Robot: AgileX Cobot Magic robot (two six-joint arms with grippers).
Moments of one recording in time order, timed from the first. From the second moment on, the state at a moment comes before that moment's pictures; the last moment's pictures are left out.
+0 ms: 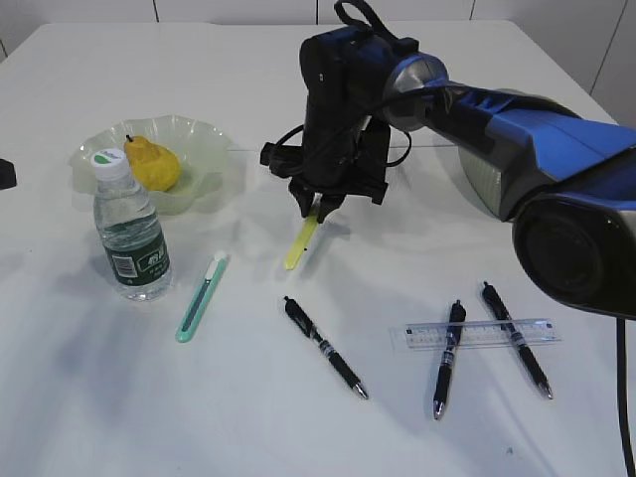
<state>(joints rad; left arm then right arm) 0.18 1.35 -0.71 1.84 -0.44 -2.02 0.47 2.59 -2.46 -0.03 1.23 0.83</state>
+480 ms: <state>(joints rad) 0.18 1.35 -0.71 1.84 -0.44 -2.02 0.47 2.57 -2.46 0.04 1.23 0.60</state>
